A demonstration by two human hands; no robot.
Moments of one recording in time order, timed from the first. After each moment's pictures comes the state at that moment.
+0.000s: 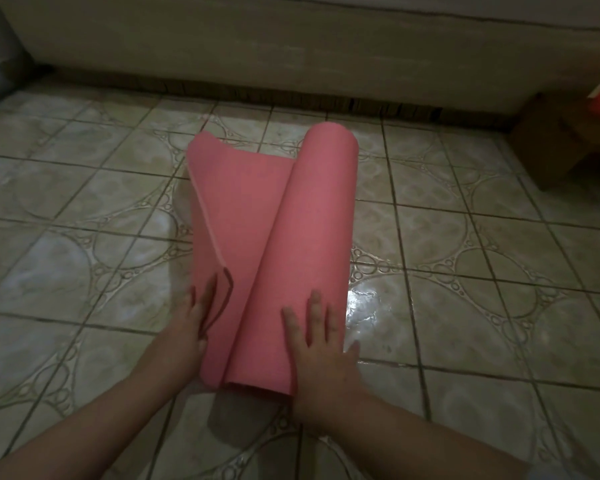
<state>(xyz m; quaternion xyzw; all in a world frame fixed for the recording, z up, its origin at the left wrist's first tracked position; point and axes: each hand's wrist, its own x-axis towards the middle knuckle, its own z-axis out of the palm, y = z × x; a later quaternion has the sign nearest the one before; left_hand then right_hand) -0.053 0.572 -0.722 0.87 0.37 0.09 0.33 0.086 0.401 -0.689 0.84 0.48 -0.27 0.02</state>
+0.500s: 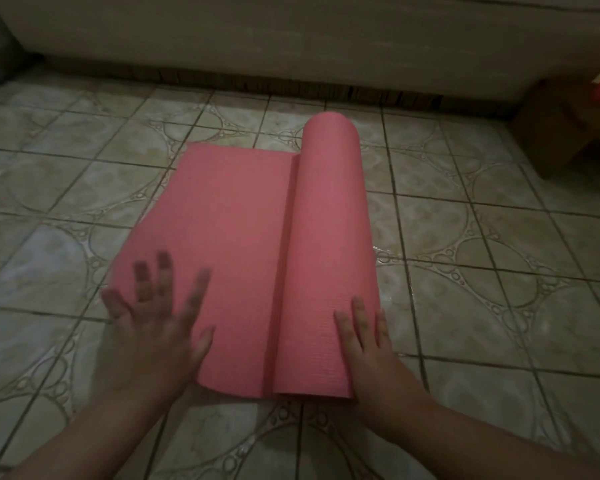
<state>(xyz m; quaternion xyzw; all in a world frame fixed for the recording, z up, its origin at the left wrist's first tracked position) -0.069 0.558 -0.704 0.93 0.31 0.18 -0.06 0.129 0.341 -0.698 0.83 0.50 -0.25 0.03</state>
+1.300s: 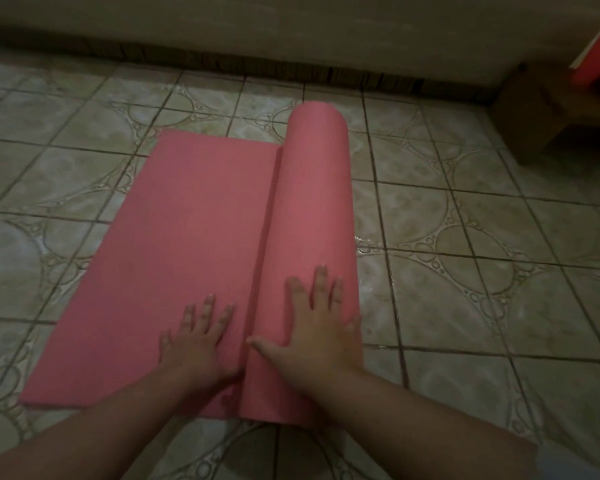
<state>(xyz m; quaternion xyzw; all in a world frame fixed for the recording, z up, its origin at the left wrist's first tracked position) -0.020 0.549 -0.797 0.89 0.36 -0.23 0.16 0.112 0.404 -0.695 0.90 0.37 -0.21 -0.08</state>
